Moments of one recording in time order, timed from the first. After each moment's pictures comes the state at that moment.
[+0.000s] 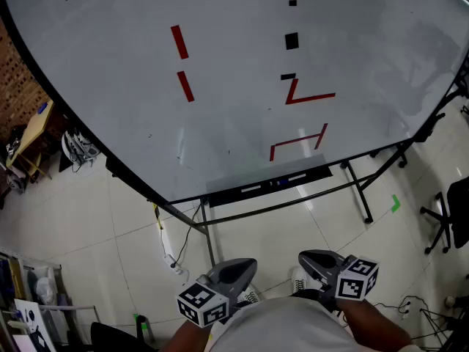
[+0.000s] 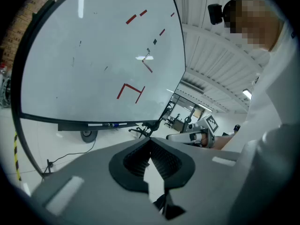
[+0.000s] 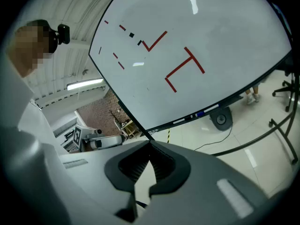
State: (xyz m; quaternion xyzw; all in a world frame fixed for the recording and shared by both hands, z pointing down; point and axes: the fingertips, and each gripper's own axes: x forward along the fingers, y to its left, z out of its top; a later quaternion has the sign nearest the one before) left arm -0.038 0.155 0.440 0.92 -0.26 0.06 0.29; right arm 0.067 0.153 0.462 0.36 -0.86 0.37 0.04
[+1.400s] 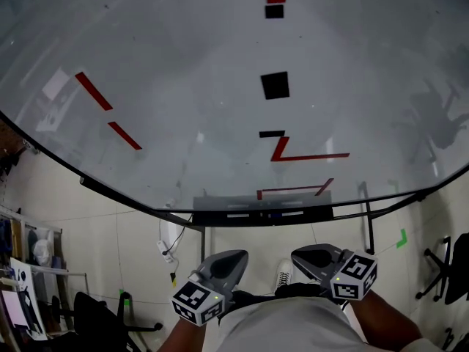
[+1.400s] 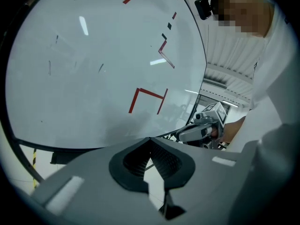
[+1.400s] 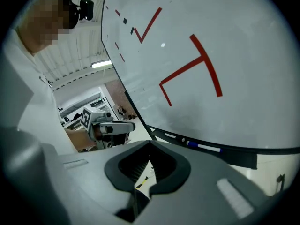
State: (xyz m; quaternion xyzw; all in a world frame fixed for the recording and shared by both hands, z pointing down) left arm 0.018 0.017 0.449 0.87 -0.41 0.07 0.25; right arm 0.113 0.012 0.460 0.17 -0.93 0.27 0.16
